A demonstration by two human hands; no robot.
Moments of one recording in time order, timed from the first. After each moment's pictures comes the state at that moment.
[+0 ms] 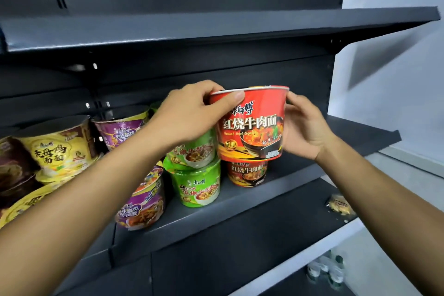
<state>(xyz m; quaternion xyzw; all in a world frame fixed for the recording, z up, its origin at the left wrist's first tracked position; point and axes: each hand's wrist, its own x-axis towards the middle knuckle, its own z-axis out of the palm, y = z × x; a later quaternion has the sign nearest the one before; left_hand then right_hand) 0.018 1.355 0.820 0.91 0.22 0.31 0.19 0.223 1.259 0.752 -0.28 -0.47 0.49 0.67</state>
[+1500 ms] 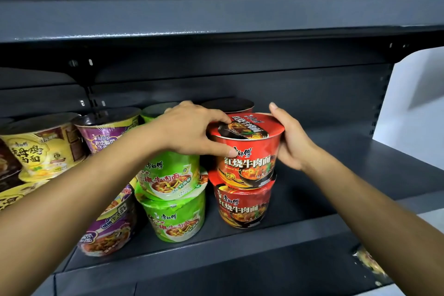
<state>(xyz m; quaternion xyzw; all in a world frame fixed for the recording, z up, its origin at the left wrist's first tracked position) 0.113 1.424 0.812 0.96 0.26 0.07 -0.06 0.314 1.352 0.742 -0.44 -0.41 0.45 0.65</state>
